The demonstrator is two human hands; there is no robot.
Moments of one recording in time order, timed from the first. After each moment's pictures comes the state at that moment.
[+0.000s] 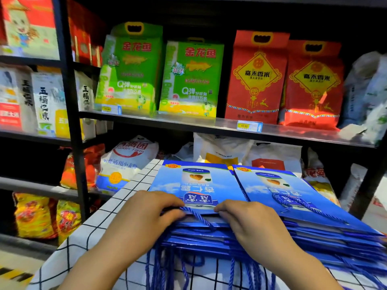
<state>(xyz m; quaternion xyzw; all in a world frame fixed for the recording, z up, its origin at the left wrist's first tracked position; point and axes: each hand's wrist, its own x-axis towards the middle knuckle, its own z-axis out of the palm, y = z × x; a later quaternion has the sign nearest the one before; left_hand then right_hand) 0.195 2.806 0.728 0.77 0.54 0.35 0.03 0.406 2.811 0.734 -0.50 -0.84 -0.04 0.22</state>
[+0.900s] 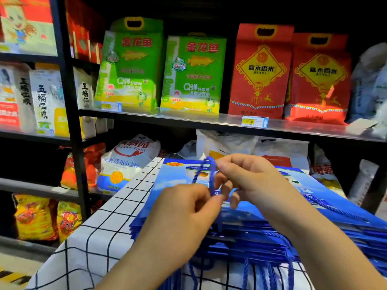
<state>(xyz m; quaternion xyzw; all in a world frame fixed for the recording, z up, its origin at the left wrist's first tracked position) 0.235 2.791 0.739 0.71 0.49 0.47 0.17 0.373 2.817 0.779 -0.39 -0.69 0.43 0.44</state>
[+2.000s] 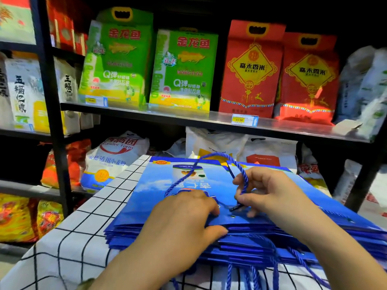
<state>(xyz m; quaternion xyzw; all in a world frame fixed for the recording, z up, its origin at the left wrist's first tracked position) 0.257 2.813 0.728 0.83 0.50 0.24 -0.02 0.428 2.835 0.755 -0.49 -0.70 0.32 0.41</state>
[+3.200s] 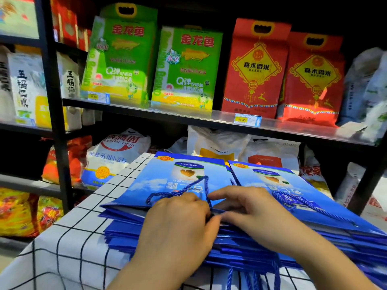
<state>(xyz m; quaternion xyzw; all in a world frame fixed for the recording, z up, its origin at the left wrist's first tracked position) 0.261 2.811 0.719 0.77 0.55 0.30 -0.07 0.414 2.836 0.739 -0.48 -0.80 0.25 0.25</state>
